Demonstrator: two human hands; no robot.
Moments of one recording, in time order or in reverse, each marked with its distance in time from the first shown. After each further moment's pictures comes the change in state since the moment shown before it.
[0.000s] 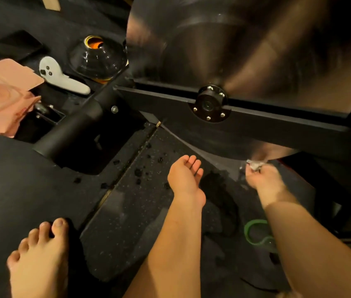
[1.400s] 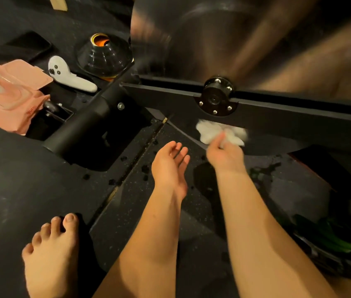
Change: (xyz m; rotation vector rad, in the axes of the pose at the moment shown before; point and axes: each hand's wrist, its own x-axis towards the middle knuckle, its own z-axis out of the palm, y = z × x) left_hand 0.011 0.035 -0.022 0.057 -0.098 0.173; right_hand -0.094 -0.027 0.068 -0.285 -0.119 -0.288
